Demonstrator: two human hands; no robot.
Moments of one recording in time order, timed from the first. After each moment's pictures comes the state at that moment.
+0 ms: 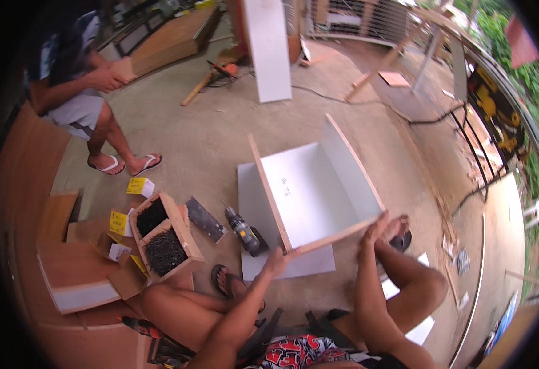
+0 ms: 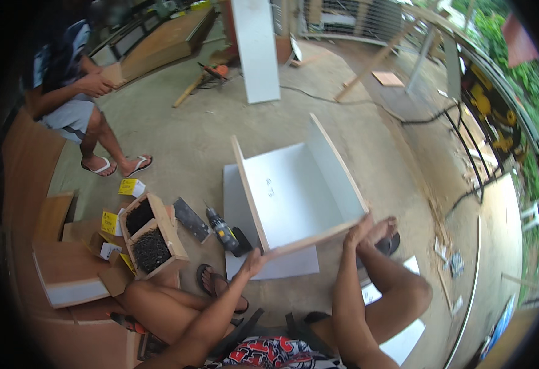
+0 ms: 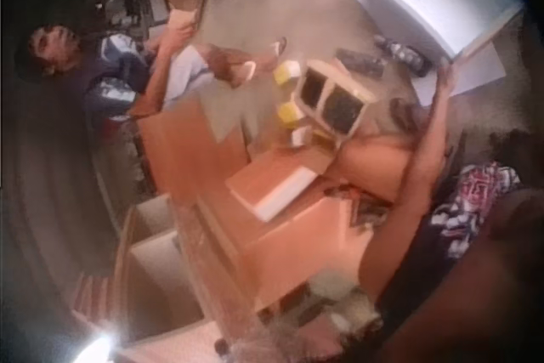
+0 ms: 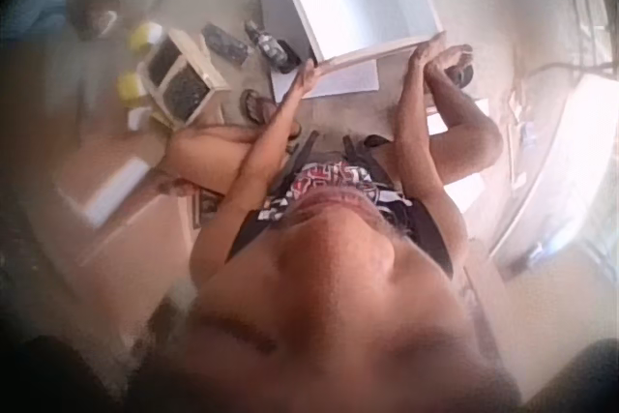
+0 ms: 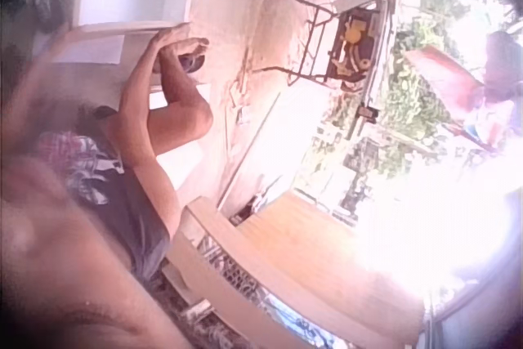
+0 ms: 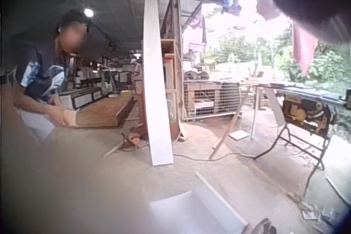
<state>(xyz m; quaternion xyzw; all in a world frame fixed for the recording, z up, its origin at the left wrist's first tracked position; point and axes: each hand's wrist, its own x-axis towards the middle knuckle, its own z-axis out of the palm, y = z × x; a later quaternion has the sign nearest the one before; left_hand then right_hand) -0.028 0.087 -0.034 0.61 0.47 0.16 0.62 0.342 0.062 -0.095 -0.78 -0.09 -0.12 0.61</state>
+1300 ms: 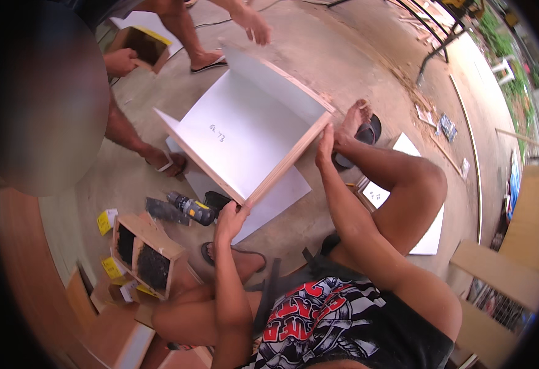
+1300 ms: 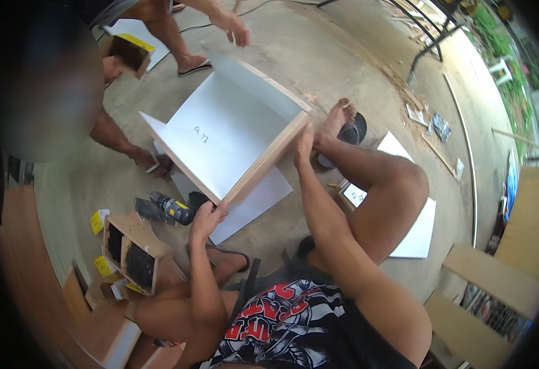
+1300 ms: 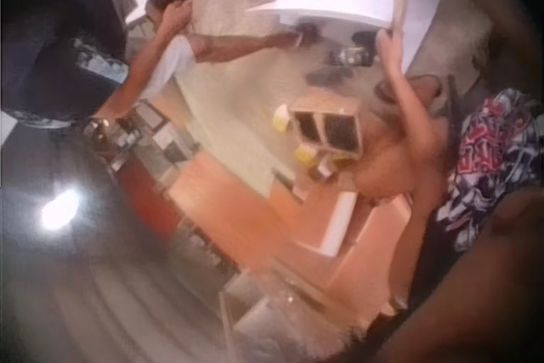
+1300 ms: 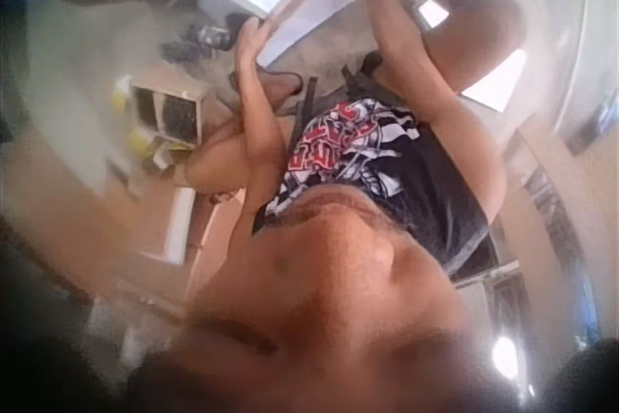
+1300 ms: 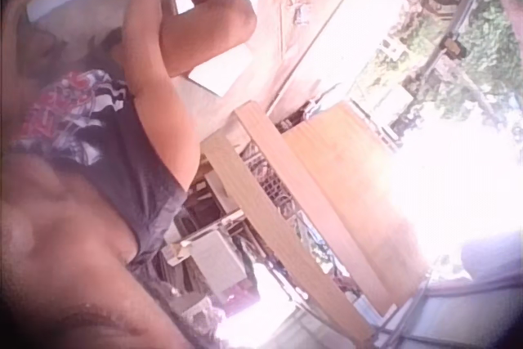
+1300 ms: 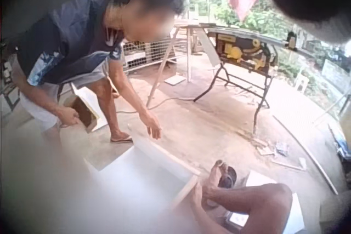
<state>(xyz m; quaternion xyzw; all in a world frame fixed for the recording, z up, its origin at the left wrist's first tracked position) -0.045 0.117 -0.030 0.69 0.50 0.00 0.52 0.314 0.054 -0.165 -0.61 0.02 0.25 0.75</state>
